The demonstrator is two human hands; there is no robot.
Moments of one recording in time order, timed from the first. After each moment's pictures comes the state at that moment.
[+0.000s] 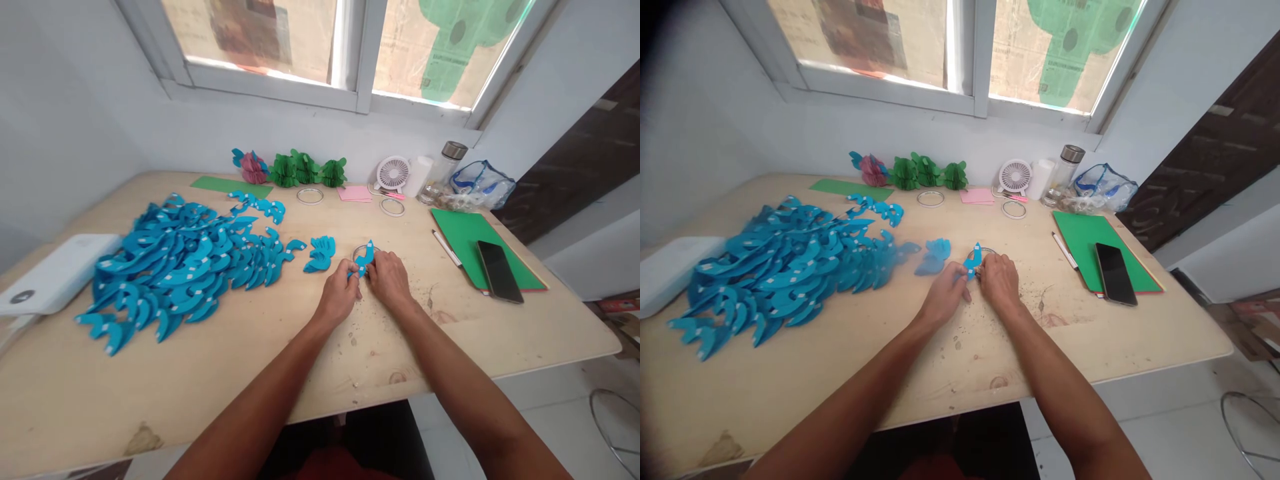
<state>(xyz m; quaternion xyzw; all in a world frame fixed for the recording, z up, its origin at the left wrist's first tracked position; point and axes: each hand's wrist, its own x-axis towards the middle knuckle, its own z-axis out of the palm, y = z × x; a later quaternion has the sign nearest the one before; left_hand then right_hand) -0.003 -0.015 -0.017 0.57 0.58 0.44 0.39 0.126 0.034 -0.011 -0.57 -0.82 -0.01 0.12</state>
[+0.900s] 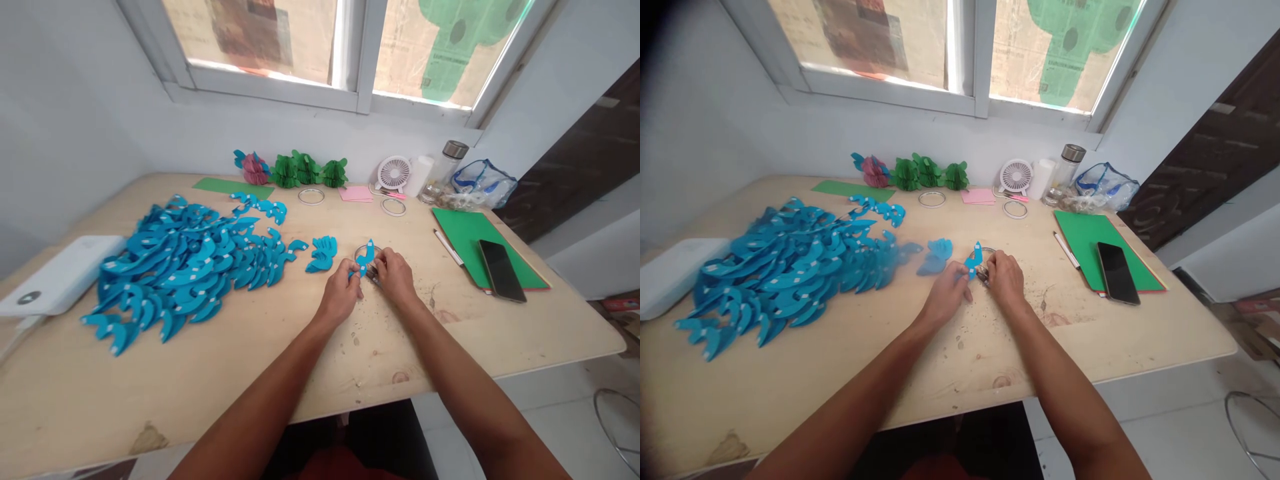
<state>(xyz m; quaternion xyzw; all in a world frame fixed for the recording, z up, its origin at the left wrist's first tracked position) -0.003 -0.014 -0.019 0.55 0.57 0.46 0.40 0.134 0.039 -0.015 -0.61 -0.75 0.10 0.22</state>
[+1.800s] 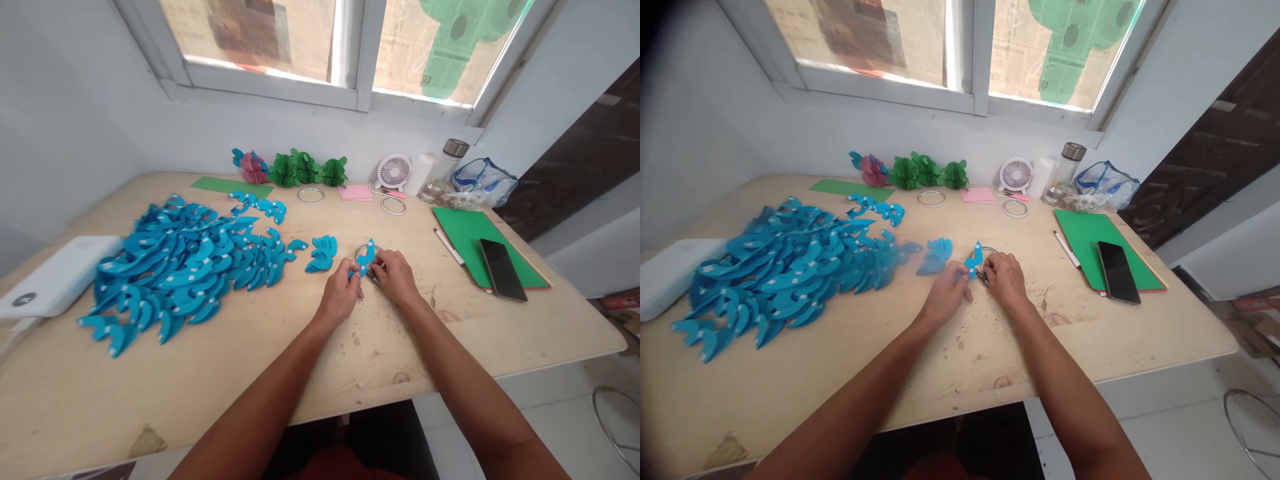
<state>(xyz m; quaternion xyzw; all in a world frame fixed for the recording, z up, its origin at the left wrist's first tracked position) -0.004 -0.014 -0.019 0.54 0.57 0.46 0.42 0.139 0.038 -0.012 -0.54 -0.81 0.11 0.22</state>
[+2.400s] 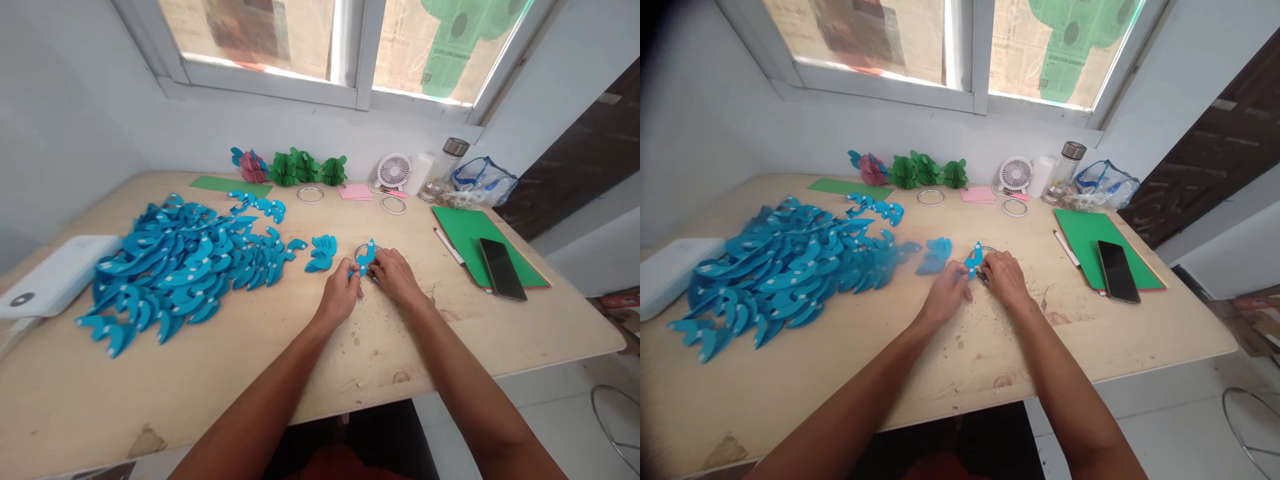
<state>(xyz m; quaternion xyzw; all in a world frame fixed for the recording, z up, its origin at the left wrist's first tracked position) -0.004 -0.015 -0.017 0.55 0.57 0.46 0.41 0.139 0.040 -0.004 -0.50 -0.85 0.05 0.14</state>
